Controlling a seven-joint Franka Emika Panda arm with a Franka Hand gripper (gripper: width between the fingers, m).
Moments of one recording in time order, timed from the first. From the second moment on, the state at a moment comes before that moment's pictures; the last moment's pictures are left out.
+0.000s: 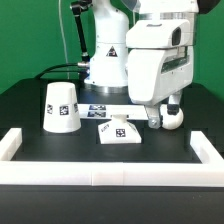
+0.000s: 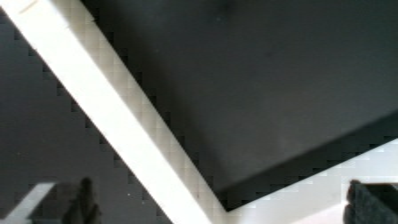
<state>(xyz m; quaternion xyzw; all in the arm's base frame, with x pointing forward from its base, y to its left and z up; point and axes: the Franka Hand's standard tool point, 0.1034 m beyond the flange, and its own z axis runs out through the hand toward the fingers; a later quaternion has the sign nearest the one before) 0.616 0.064 0.091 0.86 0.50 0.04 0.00</state>
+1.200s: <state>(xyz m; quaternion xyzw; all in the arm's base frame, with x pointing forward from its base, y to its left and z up) 0.566 0.023 0.091 0.91 0.42 0.03 0.01</state>
